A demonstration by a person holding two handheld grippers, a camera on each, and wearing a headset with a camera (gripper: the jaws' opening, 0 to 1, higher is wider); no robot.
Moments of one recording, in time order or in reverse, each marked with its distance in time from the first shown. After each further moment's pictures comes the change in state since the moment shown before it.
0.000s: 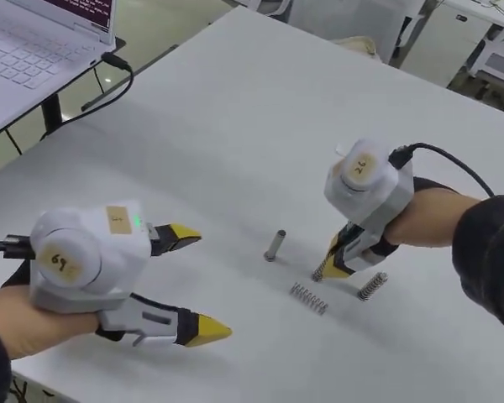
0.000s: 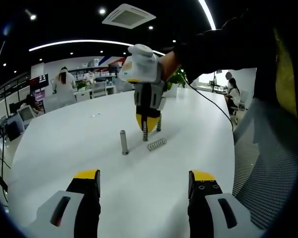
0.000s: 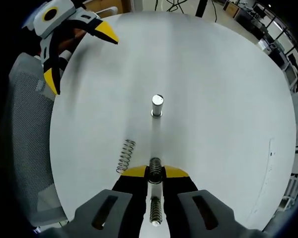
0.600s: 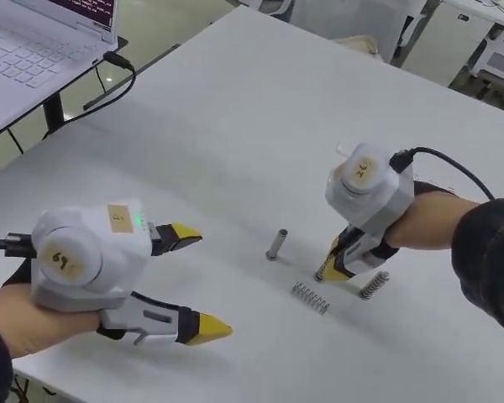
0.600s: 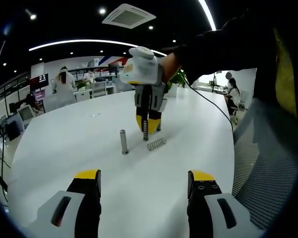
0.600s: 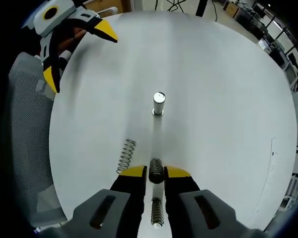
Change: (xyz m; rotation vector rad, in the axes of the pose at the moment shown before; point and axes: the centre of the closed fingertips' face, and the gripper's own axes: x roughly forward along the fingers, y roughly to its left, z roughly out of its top) left arm 0.000 0.000 0.000 -0.003 0.002 -0.002; right arm 0.004 0.000 -0.003 0.003 -0.006 0.005
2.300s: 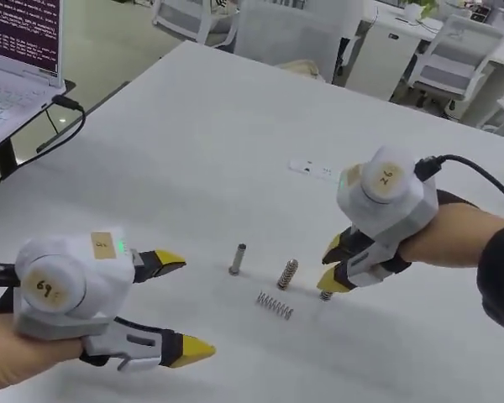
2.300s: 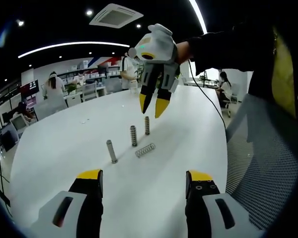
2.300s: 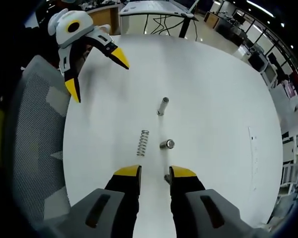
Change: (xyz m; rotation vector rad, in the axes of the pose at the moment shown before) left arm 0.005 -0.021 0.016 0.074 0.018 -0.066; right arm -0.065 0.034 -0.014 0.069 -0.152 -0.139
